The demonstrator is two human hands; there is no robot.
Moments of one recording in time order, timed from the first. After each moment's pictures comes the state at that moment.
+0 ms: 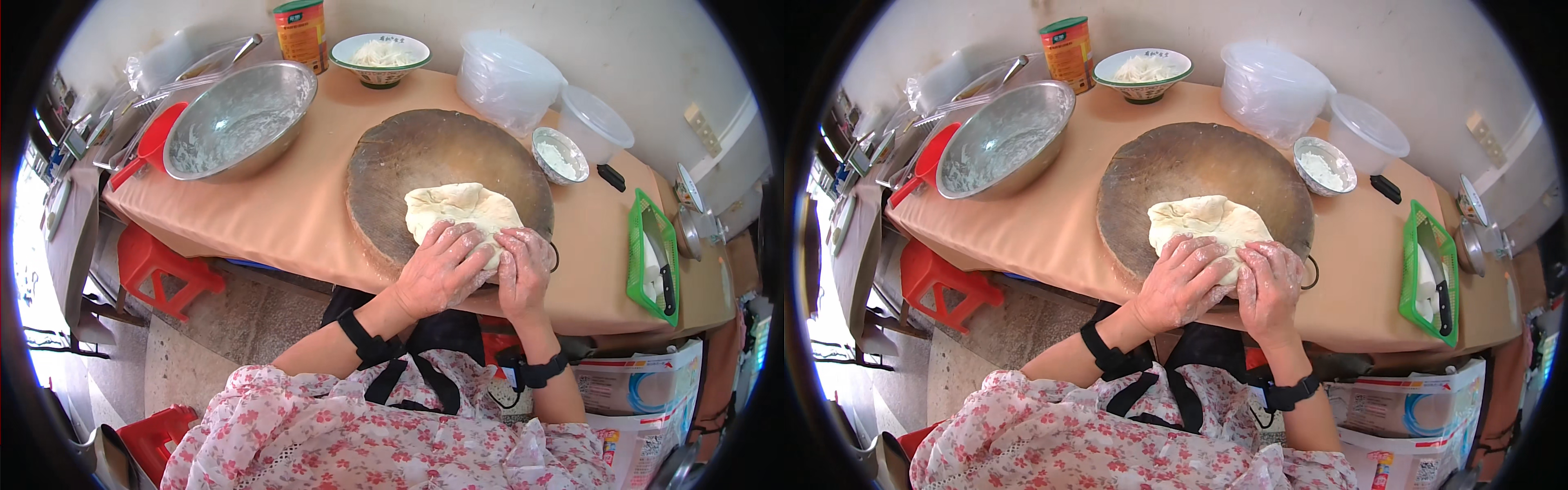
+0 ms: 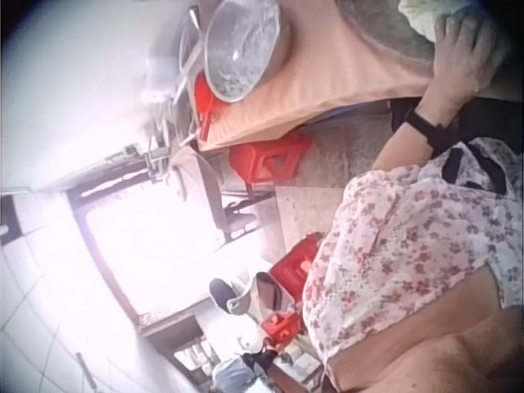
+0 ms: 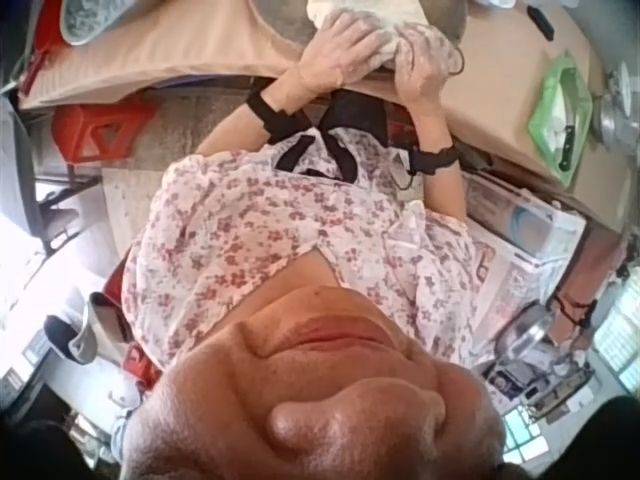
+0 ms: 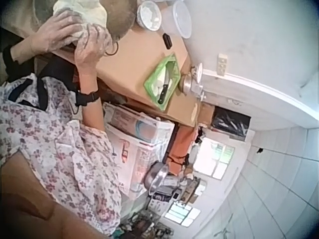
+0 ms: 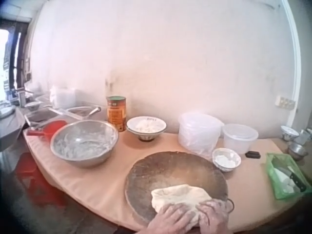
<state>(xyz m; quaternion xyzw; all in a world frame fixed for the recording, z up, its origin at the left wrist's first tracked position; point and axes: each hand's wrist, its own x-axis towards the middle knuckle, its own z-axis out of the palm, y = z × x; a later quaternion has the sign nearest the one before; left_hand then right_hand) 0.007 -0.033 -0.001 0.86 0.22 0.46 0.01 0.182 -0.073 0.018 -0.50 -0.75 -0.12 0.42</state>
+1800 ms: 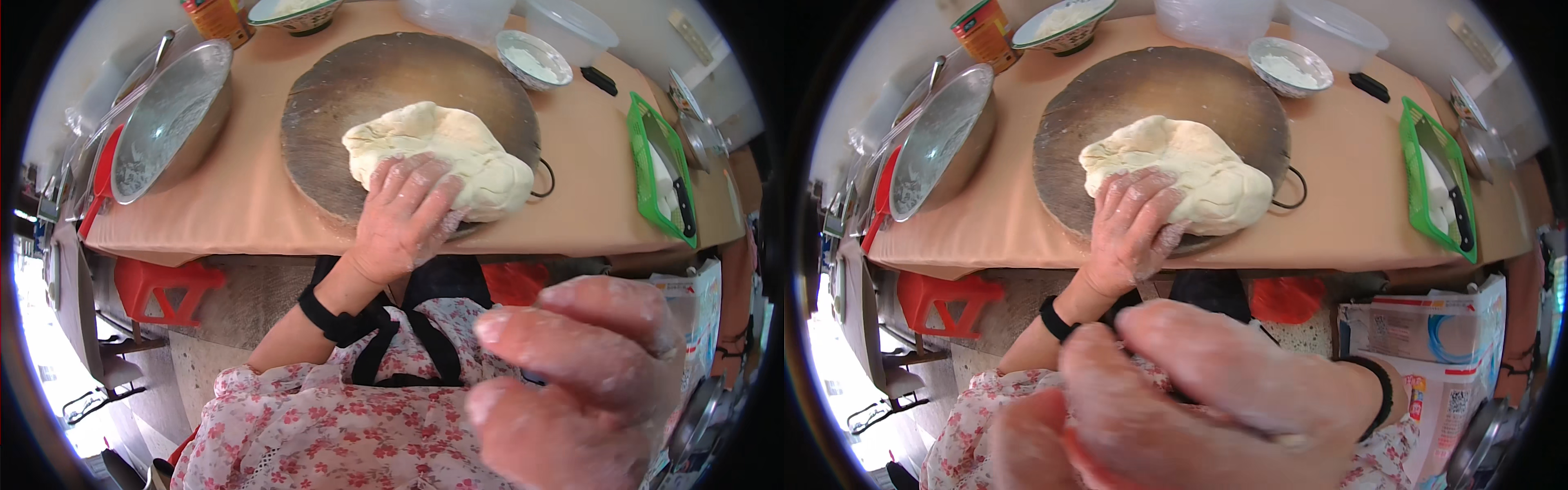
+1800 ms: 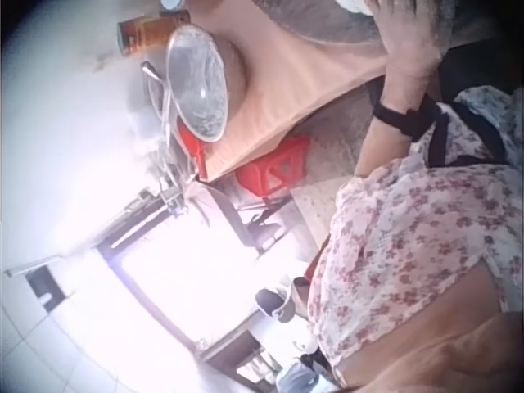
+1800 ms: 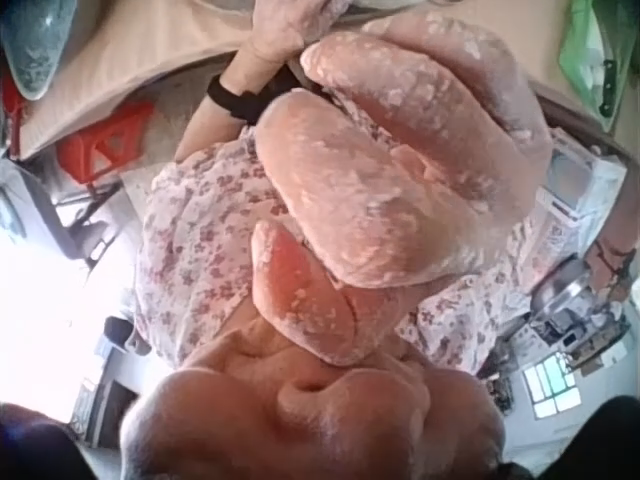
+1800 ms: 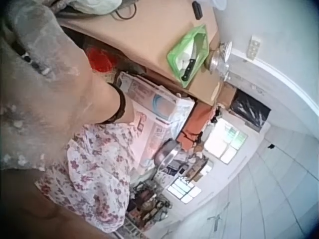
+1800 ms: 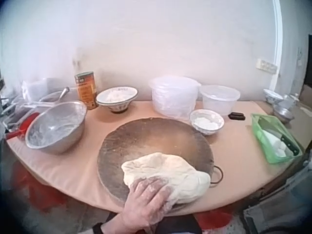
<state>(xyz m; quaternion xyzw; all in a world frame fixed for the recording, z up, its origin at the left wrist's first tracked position) 0.005 -0.030 0.002 0.86 0.24 0.45 -0.03 0.264 -0.335 0.126 -0.35 -0.87 -0.02 0.34</state>
